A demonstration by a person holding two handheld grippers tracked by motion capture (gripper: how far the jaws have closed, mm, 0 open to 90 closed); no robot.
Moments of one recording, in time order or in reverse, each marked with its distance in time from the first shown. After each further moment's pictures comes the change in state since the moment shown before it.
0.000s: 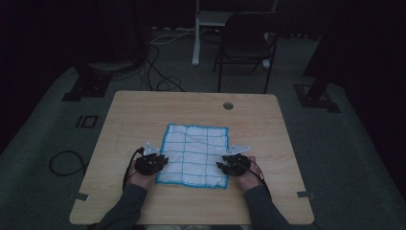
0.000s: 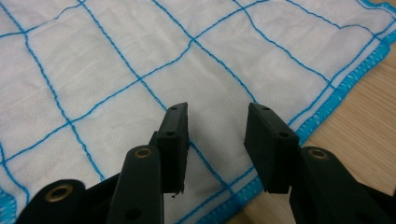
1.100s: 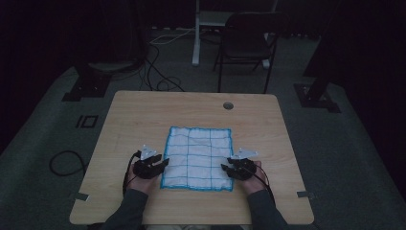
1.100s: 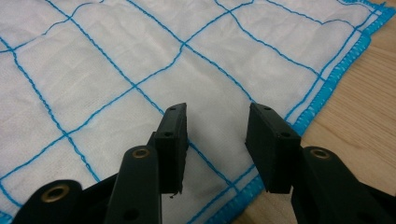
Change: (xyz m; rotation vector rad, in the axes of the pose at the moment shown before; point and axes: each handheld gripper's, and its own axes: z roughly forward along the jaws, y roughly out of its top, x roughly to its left) left arm -0.010 -0.004 -0.014 -0.079 0.051 -0.056; right arm -0.002 -0.019 -0.012 -0.051 -0.029 0.042
